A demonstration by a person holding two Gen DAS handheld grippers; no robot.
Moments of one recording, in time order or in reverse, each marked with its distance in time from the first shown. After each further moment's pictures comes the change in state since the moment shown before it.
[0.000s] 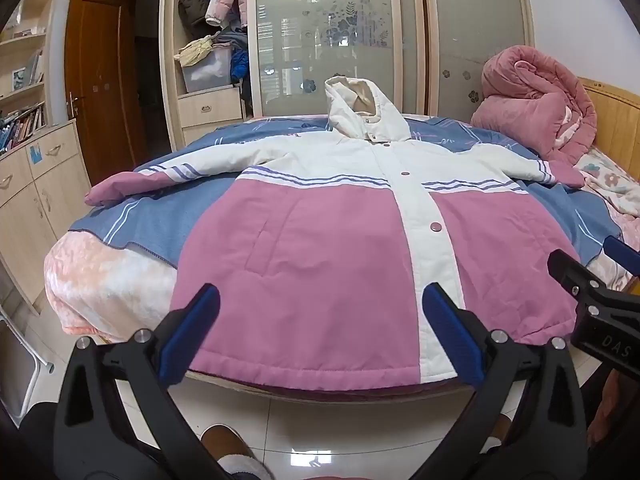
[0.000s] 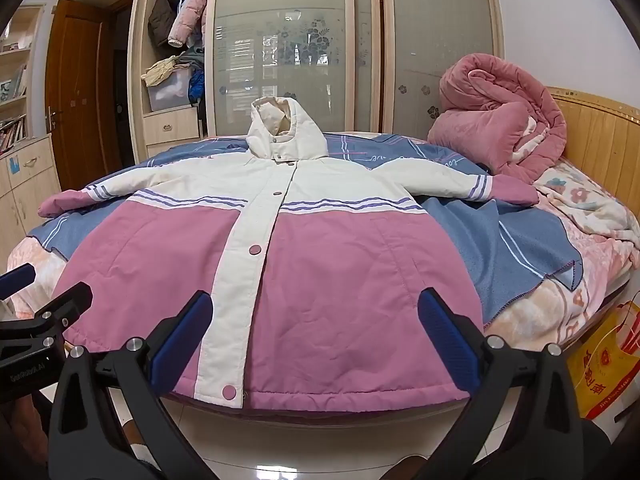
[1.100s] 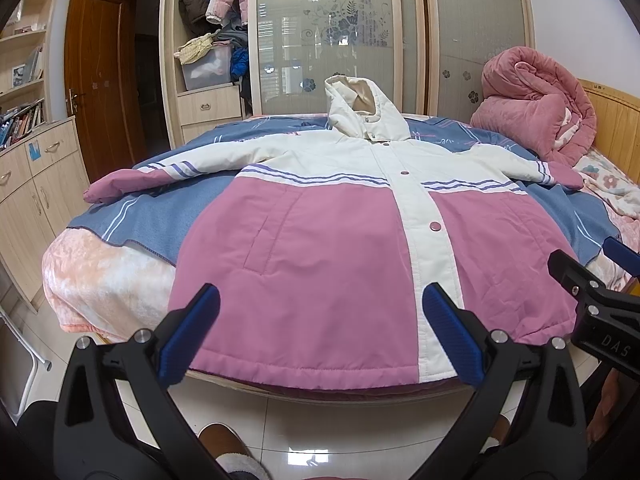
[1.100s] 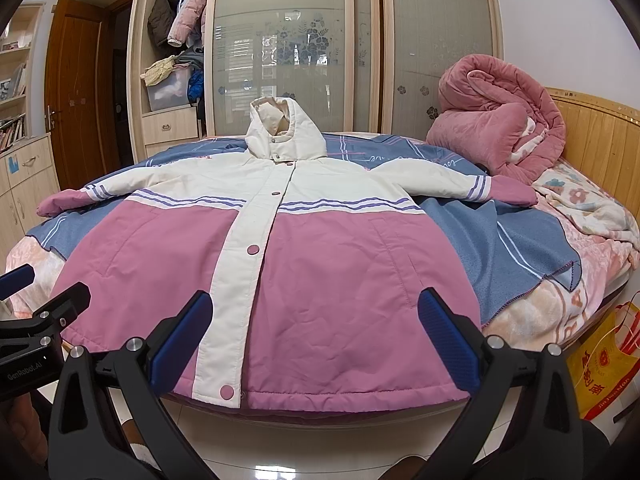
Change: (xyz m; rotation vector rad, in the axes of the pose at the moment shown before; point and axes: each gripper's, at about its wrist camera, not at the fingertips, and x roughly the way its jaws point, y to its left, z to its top) left arm -0.001 -0.001 -0.001 -0.008 -0.005 -0.004; right arm 0.001 0.000 -0.001 -0.007 -0.003 -0.005
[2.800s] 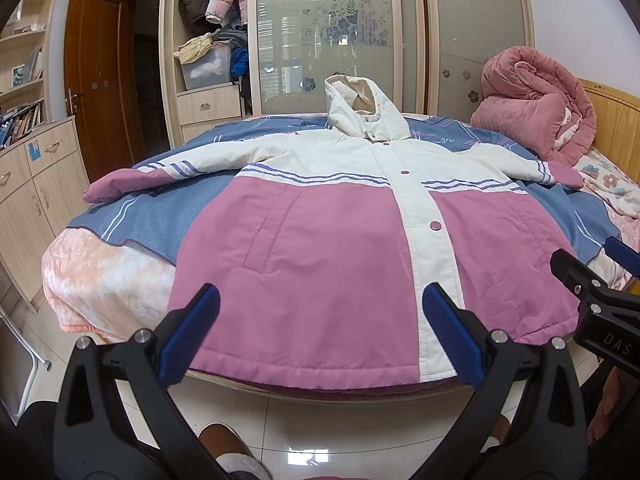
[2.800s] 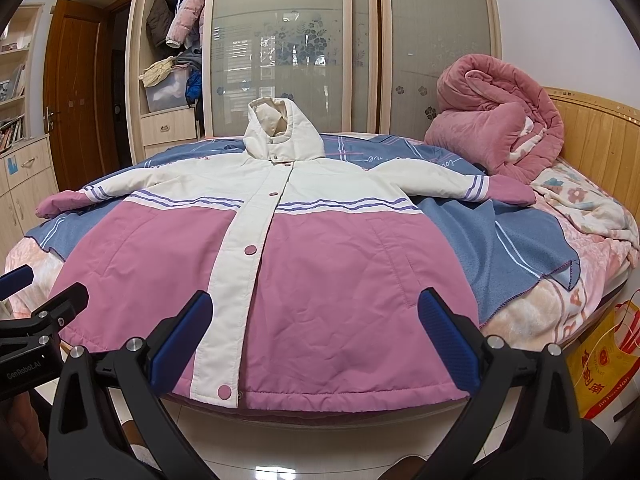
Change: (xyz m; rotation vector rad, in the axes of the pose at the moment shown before) left arm 0.002 -0.003 0.000 -0.001 0.006 -0.002; right arm 0.000 -0.004 -0.001 0.000 0.001 0.000
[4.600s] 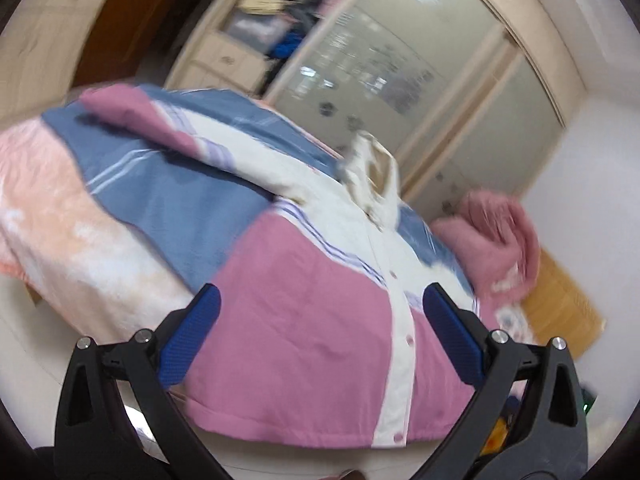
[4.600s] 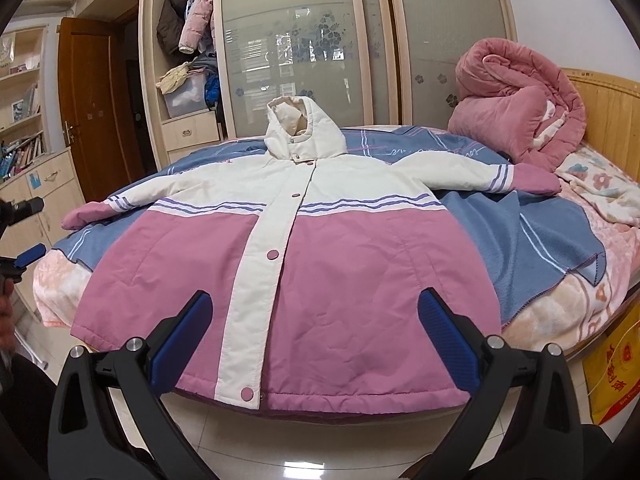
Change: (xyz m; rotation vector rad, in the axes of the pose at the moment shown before) left arm 0.029 0.202 0.039 -0.591 -0.047 -0.335; right arm 0.001 -0.011 0.012 0.049 0.032 0.129
